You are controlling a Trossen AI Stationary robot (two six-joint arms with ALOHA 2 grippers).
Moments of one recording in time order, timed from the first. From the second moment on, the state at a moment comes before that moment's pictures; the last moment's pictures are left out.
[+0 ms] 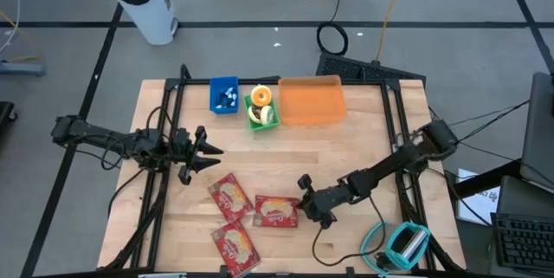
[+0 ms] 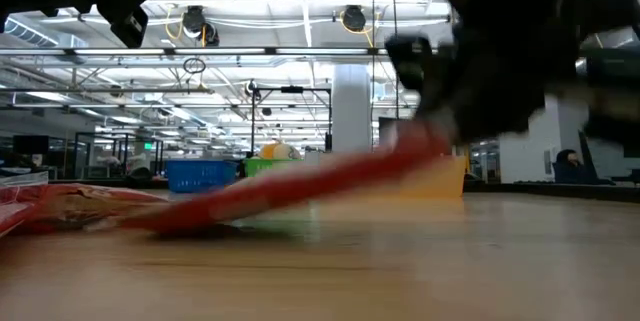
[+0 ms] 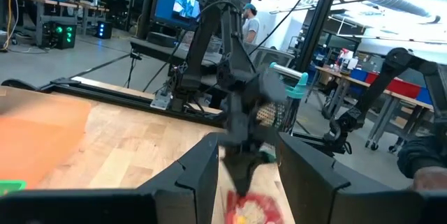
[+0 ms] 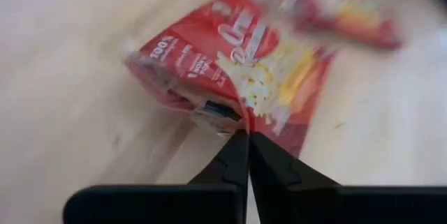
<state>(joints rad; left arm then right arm) -0.21 0.46 0.20 0.37 -0.06 -0.27 0.44 1.76 0.80 0.25 0.18 -0.35</state>
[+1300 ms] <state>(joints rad) -0.21 0.46 0.20 0.37 -0.06 -0.27 -0.31 1.27 0.81 0.22 0.40 -0.45</state>
